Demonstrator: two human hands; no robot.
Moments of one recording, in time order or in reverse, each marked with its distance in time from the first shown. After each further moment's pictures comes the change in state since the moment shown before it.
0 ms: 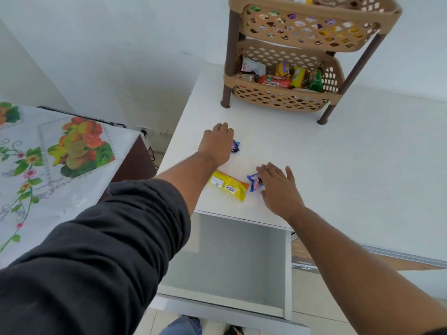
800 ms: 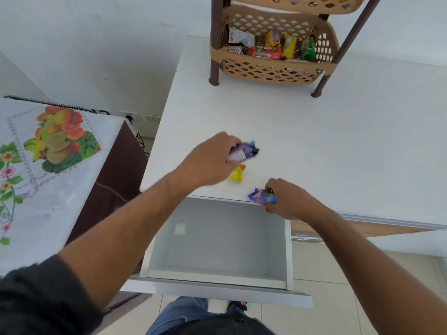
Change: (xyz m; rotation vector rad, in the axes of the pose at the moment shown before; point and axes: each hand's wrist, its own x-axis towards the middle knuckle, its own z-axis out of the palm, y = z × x) left_hand -0.111 0.023 -0.064 -0.589 -0.135 0.146; right_hand -0.064 -0.016 -0.042 0.300 -0.533 0.238
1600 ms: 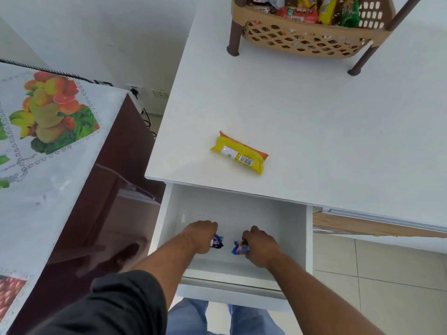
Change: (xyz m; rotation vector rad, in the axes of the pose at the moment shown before) left_hand -0.114 -0.138 0.213 0.228 -0.818 -0.268; right_hand 0.036 -0.016 0.222 -0.138 -0.304 -0.042
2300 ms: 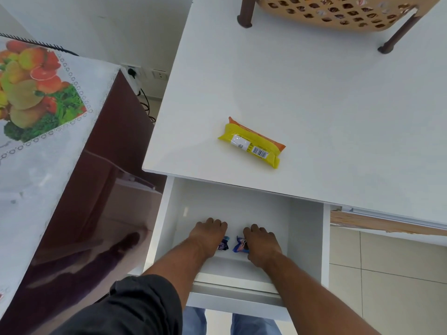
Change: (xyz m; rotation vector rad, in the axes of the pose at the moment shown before) left_hand 0.027 0.006 0.038 0.182 0.081 0.004; right_hand 0.029 -0.009 0.034 -0.119 0.002 0.015
